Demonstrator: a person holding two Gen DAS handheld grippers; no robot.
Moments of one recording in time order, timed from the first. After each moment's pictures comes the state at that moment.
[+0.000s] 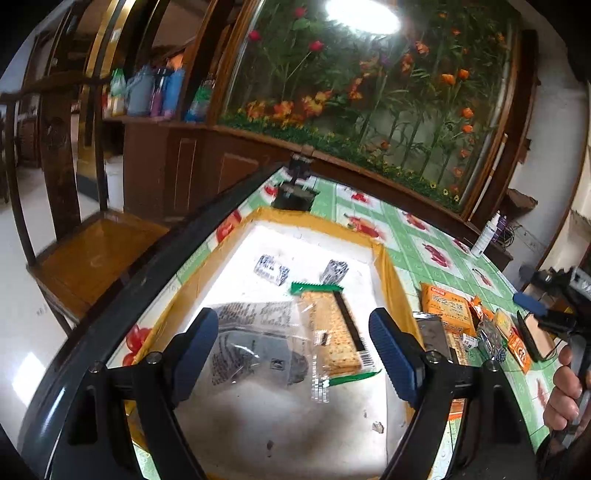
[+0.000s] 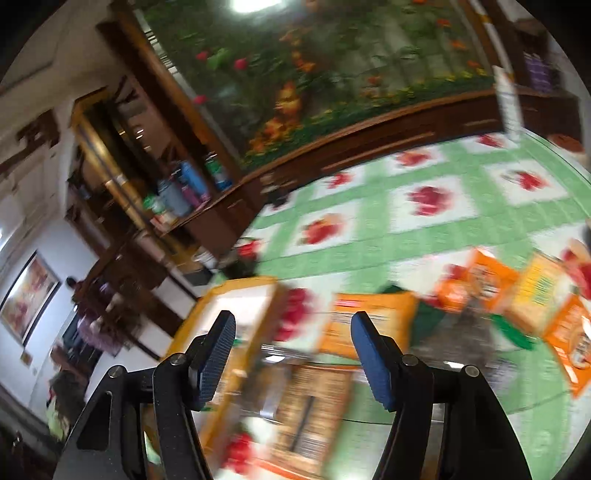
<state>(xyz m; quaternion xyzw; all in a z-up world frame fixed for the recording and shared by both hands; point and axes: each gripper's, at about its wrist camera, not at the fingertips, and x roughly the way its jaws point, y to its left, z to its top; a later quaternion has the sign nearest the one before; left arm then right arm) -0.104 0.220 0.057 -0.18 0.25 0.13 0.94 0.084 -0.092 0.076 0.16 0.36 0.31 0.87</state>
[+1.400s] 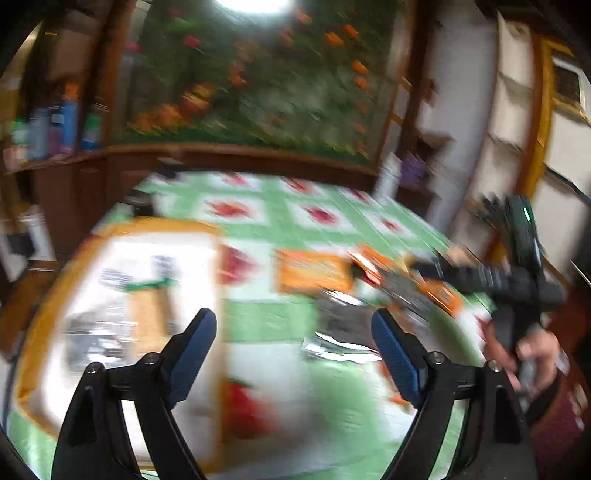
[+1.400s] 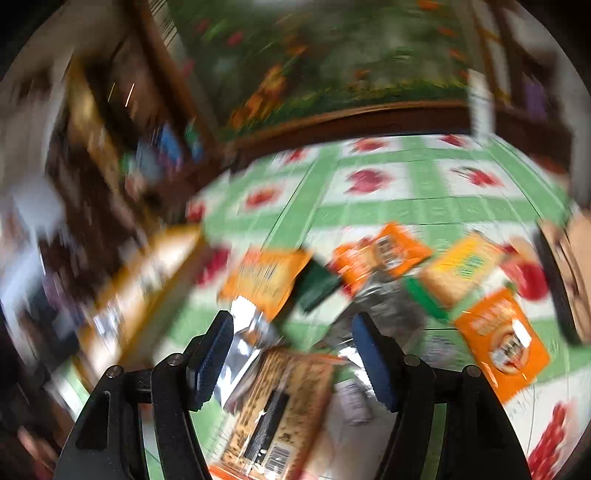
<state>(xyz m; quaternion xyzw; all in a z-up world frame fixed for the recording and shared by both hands) -0.069 0.082 0.084 -0.09 0.30 -0.06 0.95 0.079 -0.166 0.054 0.13 0.36 0.29 0.88</state>
